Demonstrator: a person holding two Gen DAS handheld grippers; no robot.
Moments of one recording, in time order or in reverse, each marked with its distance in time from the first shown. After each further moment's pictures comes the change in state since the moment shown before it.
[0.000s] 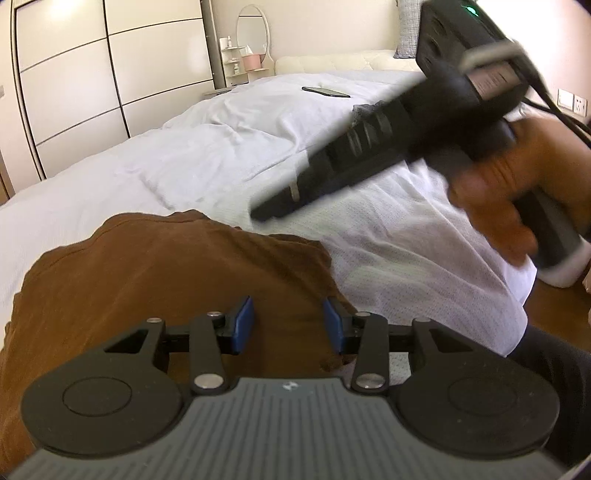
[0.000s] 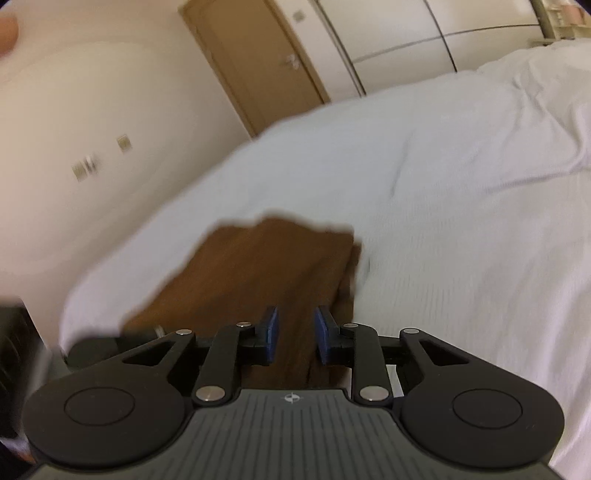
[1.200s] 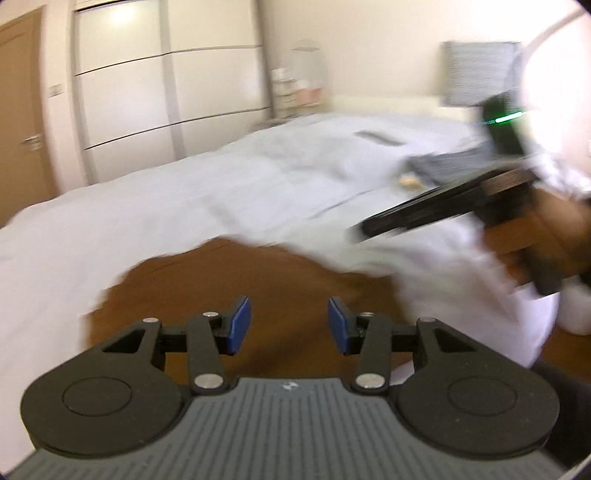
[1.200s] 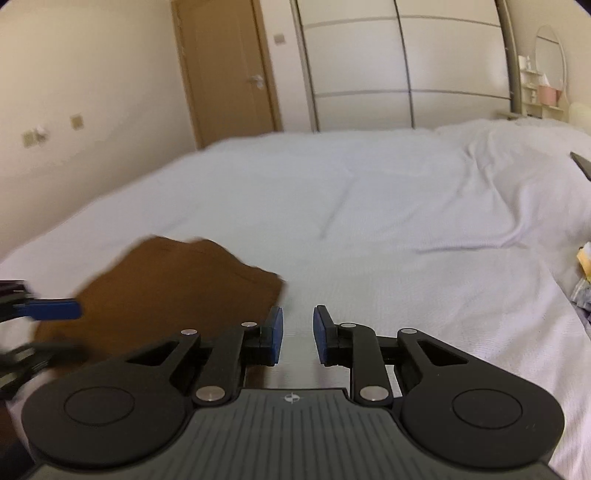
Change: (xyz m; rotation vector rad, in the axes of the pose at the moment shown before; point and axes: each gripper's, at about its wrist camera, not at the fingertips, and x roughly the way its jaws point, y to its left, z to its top) left arm -0.068 0.055 -0.014 -0.131 -0.090 0.163; right arm -0.011 0.015 0.012 -0.165 -0.109 -0.257
